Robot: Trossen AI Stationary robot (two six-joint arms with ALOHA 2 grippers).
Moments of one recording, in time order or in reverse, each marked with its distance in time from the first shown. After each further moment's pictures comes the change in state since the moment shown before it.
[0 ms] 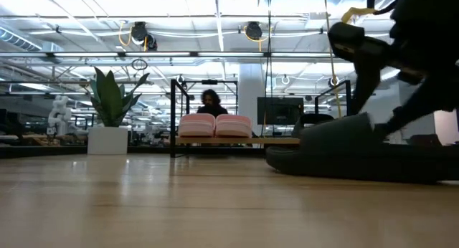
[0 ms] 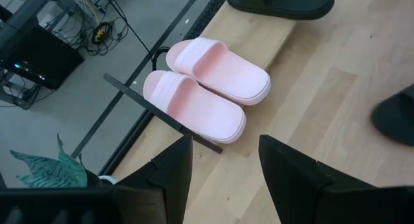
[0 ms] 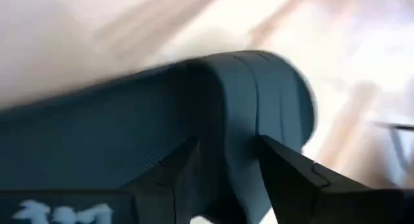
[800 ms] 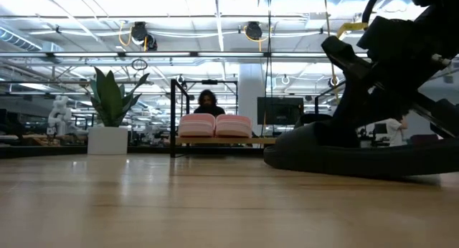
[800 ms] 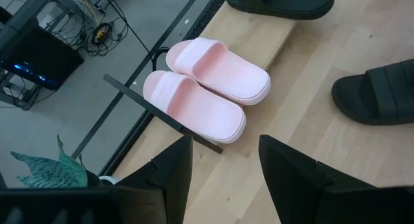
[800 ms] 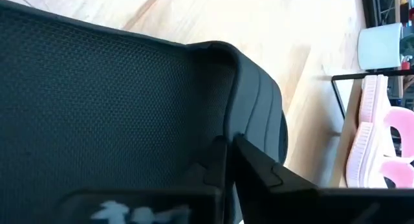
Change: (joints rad) left arm 0.000 0.000 0.000 0.001 0.001 0.005; right arm -0.061 0.000 -0.113 0.168 0.180 0.009
